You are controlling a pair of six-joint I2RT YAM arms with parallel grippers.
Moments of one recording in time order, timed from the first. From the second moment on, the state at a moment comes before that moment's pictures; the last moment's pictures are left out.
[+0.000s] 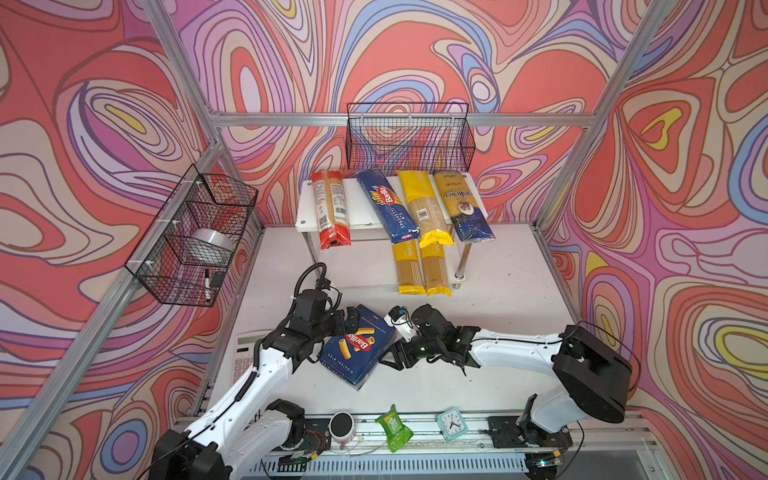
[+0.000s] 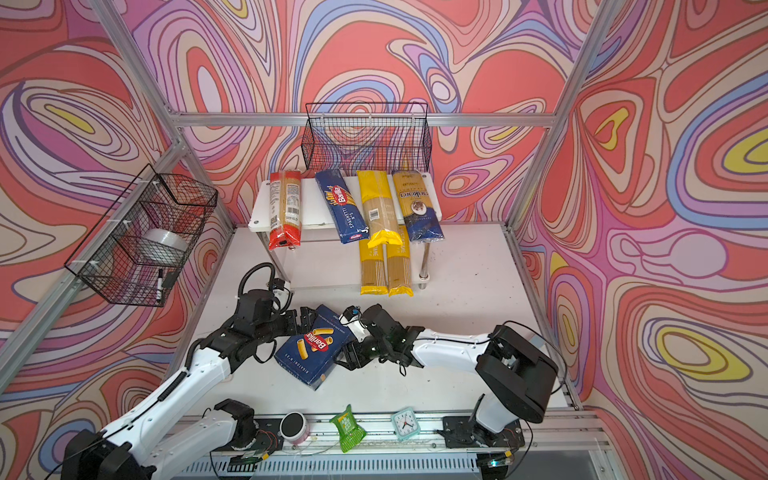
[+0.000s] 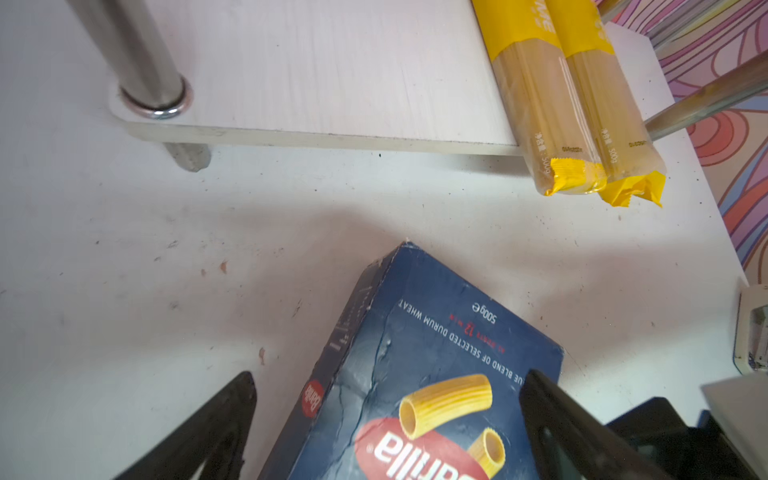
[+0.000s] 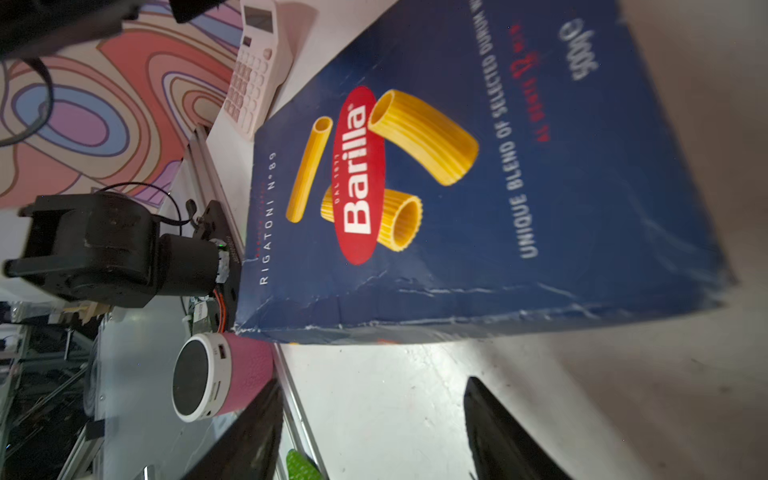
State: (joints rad) left arm -0.34 0.91 0.58 -0.41 0.09 -0.45; right arm 0.93 1.59 0.79 0.07 -0.47 0.48
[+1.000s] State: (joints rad) left arm -0.34 0.49 0.36 -0.72 0.14 -0.83; right arm 0.85 1.60 0.97 -0.22 -0.37 0.23
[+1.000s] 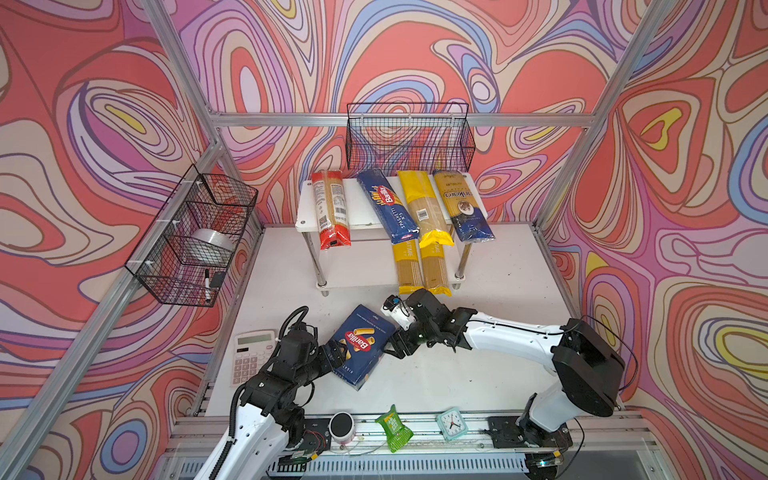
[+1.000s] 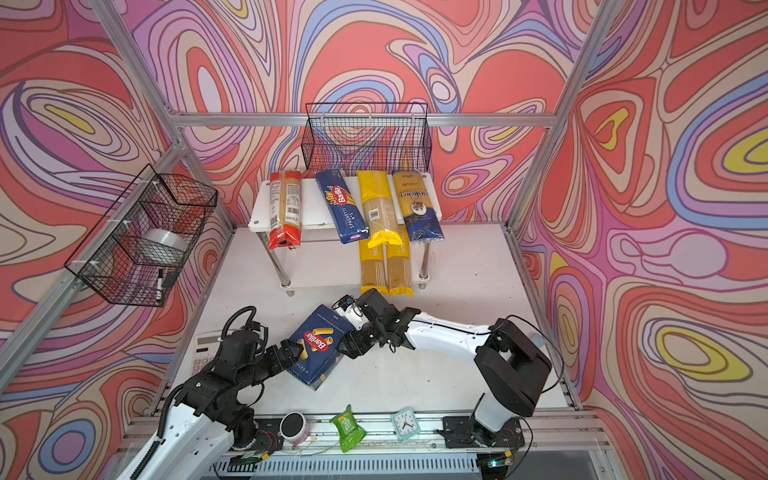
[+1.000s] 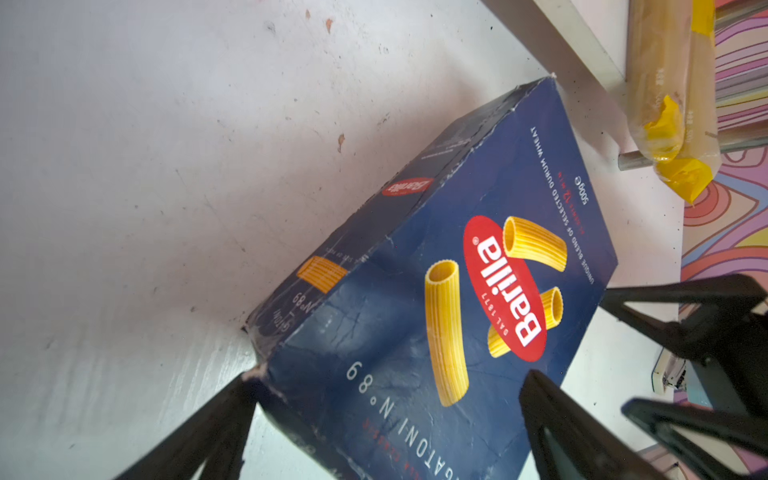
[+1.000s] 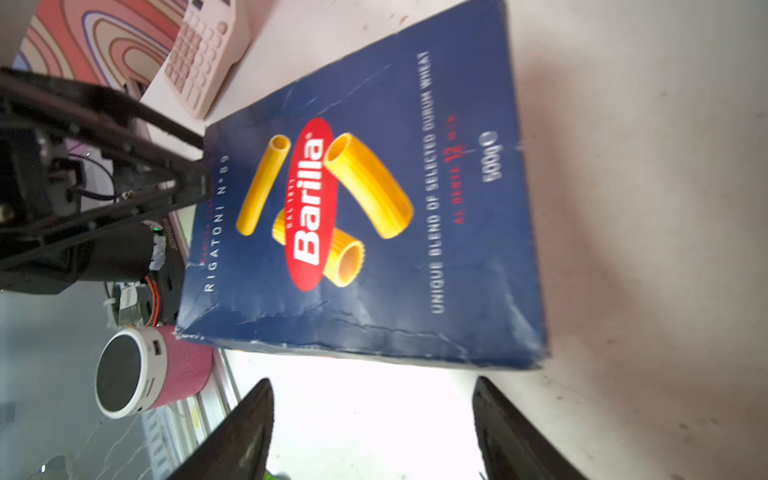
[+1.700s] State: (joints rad) left arm -0.34 0.44 0.35 -0.72 0.18 -0.86; right arm 0.77 1.75 1.08 -0.12 -0.45 0.20
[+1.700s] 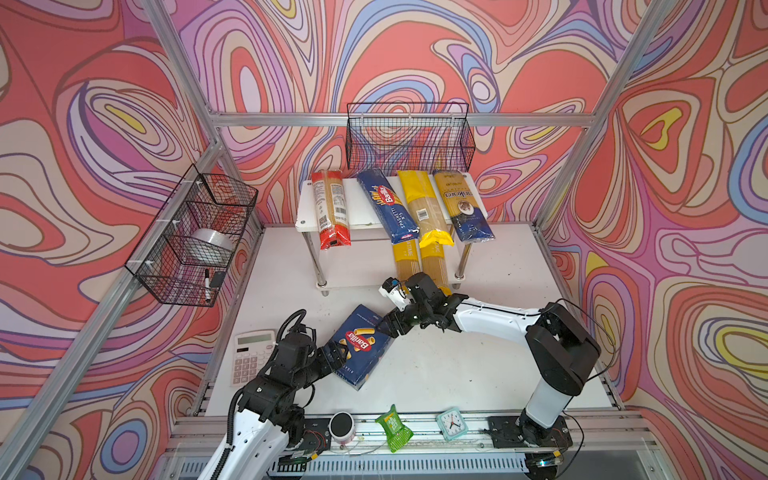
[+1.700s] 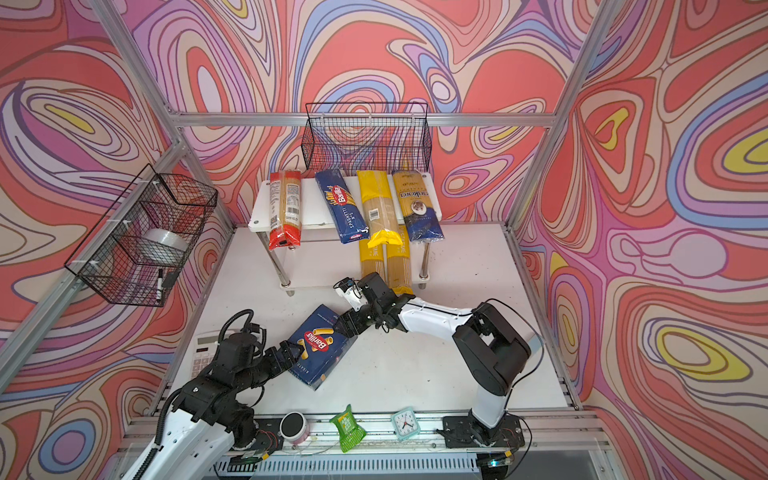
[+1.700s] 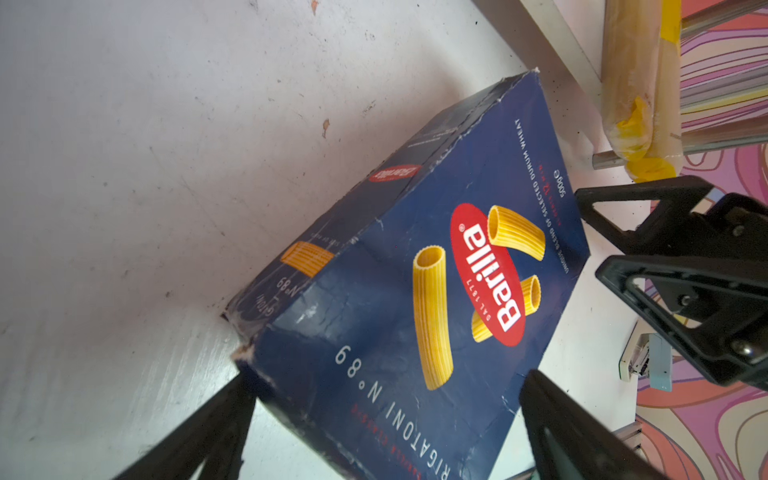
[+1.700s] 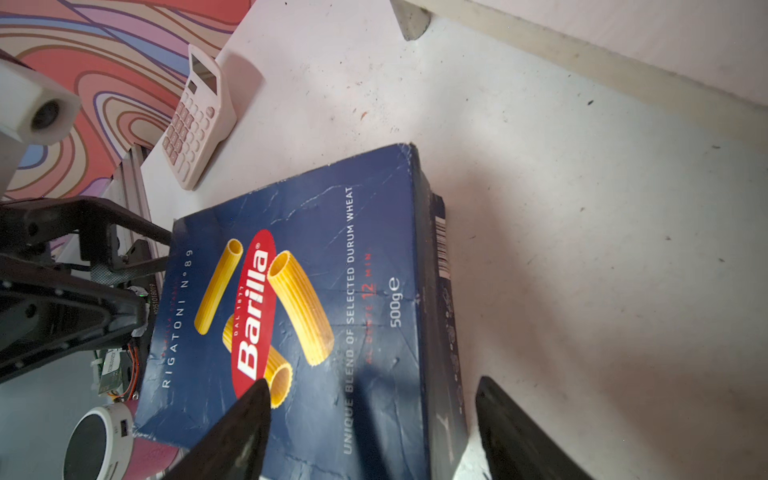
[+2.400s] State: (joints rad) left arm -0.34 0.82 0.41 -0.38 0.23 -0.78; right arm 0.76 1.52 0.81 -0.11 -0.48 0.32
